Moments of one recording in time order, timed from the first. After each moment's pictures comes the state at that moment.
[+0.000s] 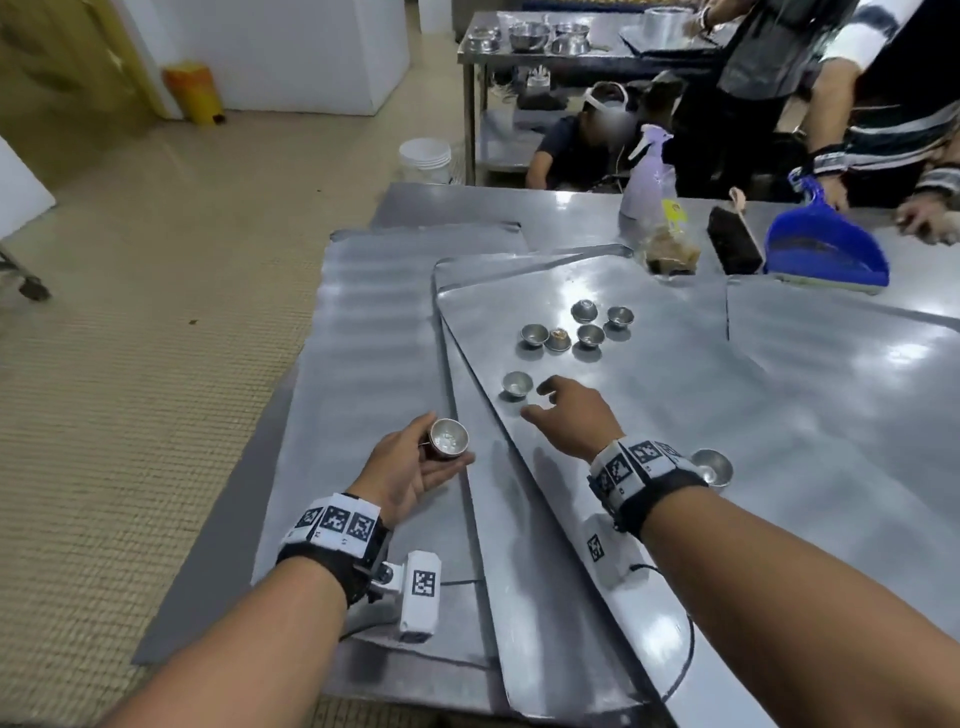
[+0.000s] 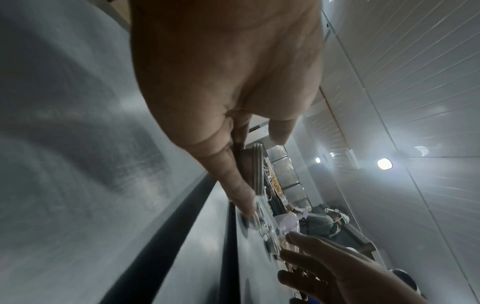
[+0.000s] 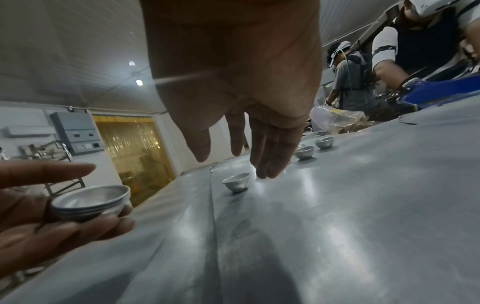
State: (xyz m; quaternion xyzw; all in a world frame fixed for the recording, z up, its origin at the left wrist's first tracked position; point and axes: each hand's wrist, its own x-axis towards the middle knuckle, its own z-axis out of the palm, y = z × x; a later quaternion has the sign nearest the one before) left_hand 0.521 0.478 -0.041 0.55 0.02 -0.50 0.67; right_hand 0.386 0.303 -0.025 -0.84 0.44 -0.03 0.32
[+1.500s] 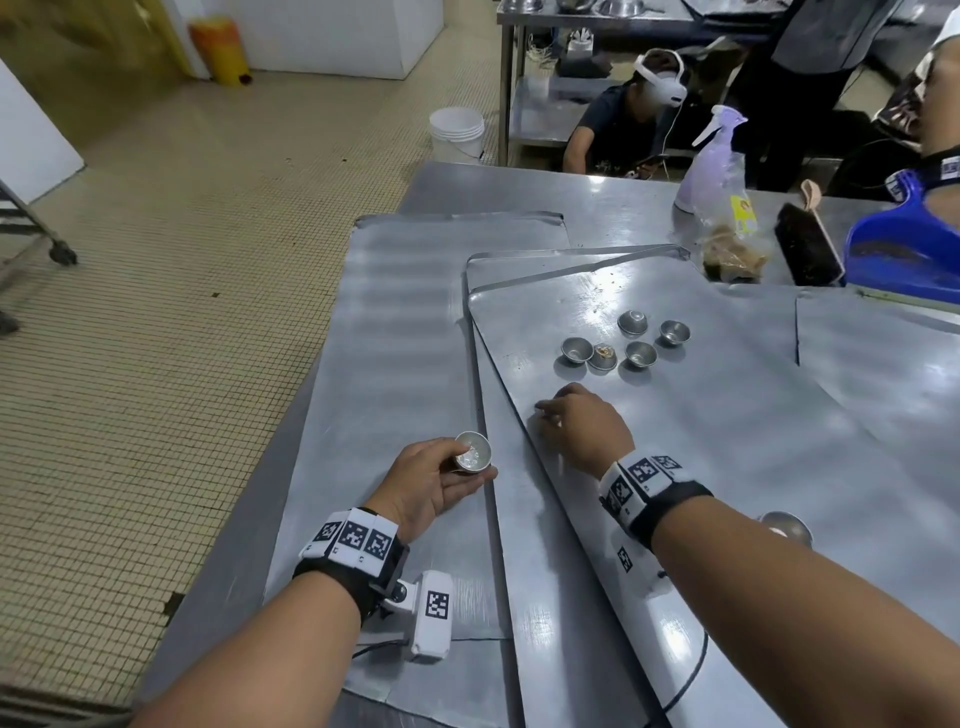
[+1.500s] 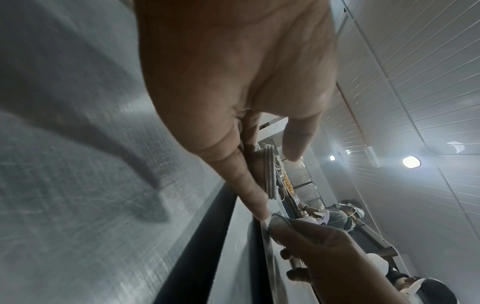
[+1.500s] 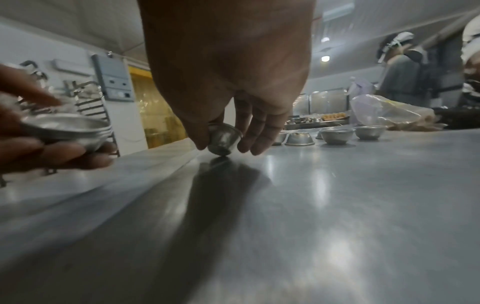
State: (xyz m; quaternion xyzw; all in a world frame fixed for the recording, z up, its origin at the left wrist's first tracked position) left_hand 0.563 0.458 -0.060 0.53 0.03 -0.53 0.66; right_hand 0.450 0.262 -0.070 -0.92 0.33 0.01 0.22
